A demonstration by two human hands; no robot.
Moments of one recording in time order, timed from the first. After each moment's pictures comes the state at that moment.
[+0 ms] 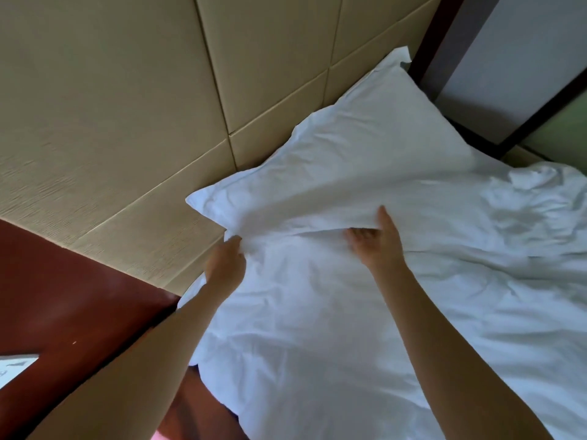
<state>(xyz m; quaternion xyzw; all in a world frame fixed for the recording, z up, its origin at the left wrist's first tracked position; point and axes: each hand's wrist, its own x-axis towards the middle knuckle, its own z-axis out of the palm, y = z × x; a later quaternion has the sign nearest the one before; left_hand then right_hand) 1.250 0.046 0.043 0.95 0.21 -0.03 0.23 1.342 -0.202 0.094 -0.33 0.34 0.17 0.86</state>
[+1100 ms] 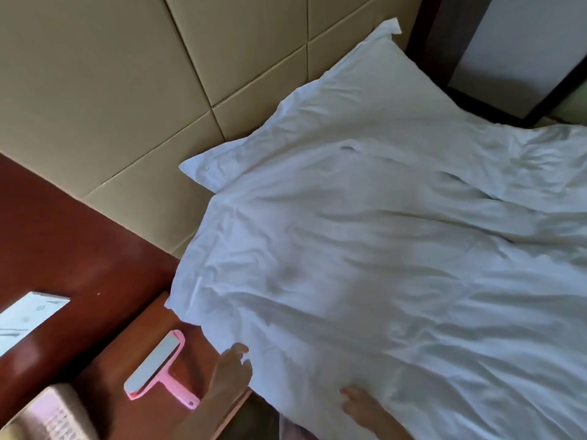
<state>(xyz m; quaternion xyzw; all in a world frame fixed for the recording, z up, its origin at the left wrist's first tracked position) 1.009 -0.074 -0.010 0.84 0.35 -0.28 0.29 1.024 -0.347 -0.088 -0.80 0.09 0.51 0.30</state>
